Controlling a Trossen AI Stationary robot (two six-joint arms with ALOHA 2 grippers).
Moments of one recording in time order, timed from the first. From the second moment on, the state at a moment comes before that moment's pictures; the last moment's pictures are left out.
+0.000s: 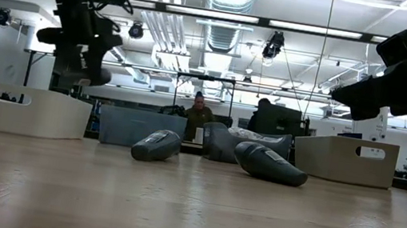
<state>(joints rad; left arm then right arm) 0.59 1.06 0.83 -0.78 -0.37 -0.50 0.04 0.80 0.01 0.60 -0.02 0.10</state>
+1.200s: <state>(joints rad) 0.62 1.25 0.71 -0.82 -0.30 -0.63 0.04 0.80 0.01 0.60 -0.02 0.10</state>
